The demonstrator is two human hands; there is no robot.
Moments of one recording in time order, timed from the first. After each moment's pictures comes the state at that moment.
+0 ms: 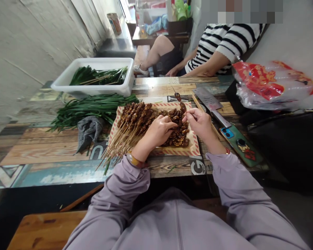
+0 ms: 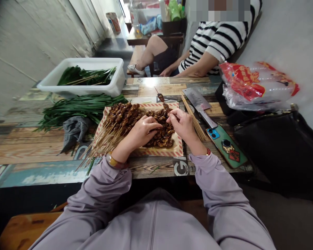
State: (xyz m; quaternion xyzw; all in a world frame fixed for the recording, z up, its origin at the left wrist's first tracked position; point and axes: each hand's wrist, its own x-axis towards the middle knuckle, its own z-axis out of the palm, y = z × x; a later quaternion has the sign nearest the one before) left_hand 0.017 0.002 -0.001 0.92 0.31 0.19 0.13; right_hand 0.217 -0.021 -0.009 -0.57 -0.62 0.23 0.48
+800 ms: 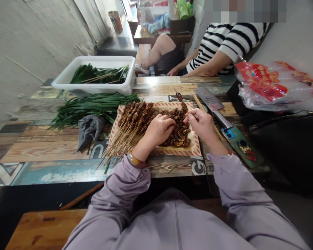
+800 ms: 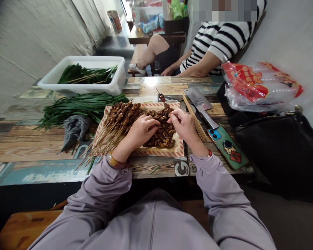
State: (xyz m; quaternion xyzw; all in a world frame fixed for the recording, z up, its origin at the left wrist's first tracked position) left_hand 0.018 0.002 0.001 0.90 0.36 0.22 0.11; right_hand 0.216 -0.024 -0.008 -0.57 -0.62 0.25 0.48
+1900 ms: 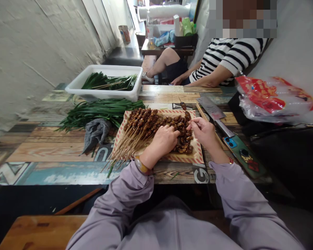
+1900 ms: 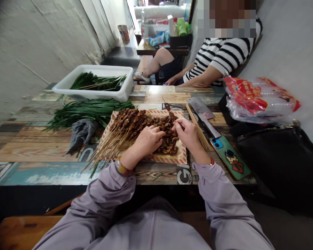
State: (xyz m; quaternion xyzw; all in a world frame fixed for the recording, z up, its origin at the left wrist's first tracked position) left_hand 0.027 -0.017 0.009 0.92 0.40 0.06 0.02; right_hand 0.218 -0.022 -0.015 -0.58 -0.62 0.25 0.47
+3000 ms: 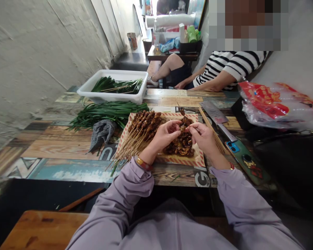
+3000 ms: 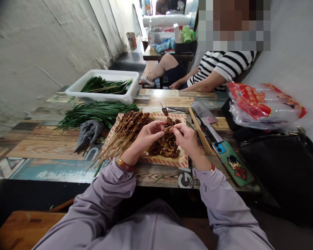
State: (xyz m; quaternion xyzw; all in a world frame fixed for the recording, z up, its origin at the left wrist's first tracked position) left_hand 0.026 -0.005 0.004 0.61 0.35 0.44 0.56; right_hand 0.205 -0.029 -0.016 -0.53 -0.59 0.36 0.50
